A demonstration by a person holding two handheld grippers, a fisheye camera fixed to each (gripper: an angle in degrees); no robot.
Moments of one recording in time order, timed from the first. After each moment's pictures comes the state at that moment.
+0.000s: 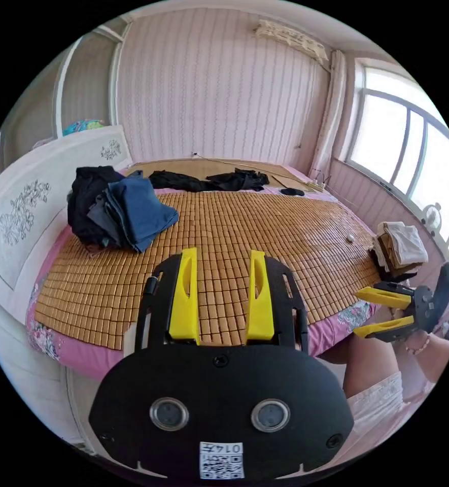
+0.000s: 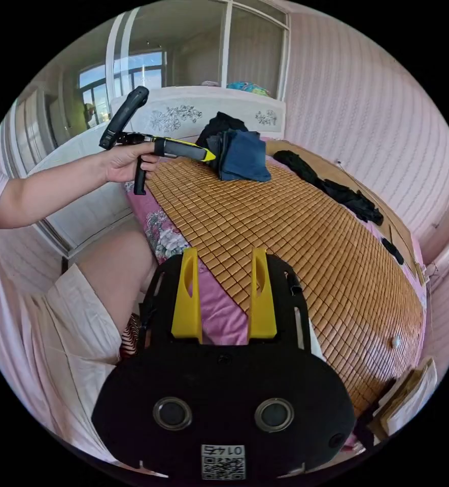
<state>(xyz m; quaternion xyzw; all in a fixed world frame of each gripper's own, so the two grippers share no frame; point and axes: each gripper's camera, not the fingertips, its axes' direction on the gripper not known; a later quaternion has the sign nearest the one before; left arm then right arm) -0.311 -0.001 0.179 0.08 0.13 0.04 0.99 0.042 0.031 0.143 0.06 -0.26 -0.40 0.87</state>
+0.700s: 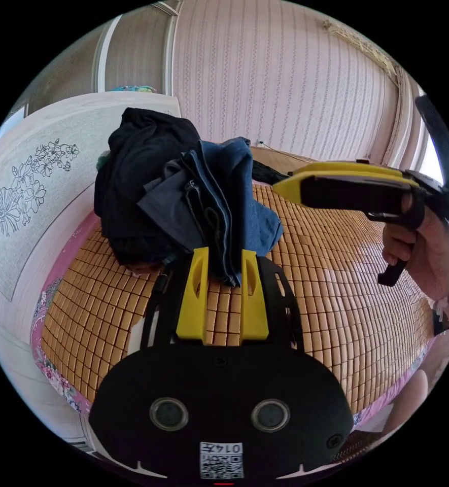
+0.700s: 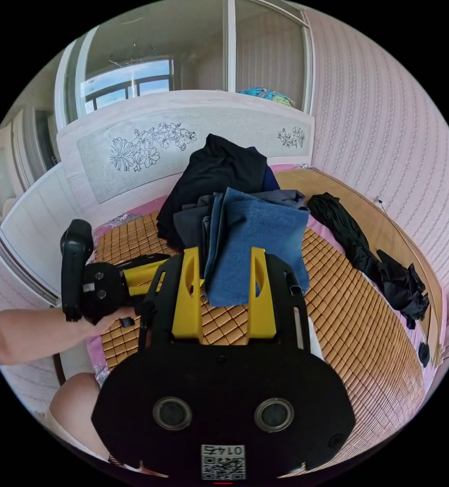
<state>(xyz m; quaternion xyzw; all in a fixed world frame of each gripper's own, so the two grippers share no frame) -0.499 -0.147 0.373 0.07 0.03 -0.01 1.00 -0.379 -0.265 0.315 0.07 -0.31 -0.39 0.86</state>
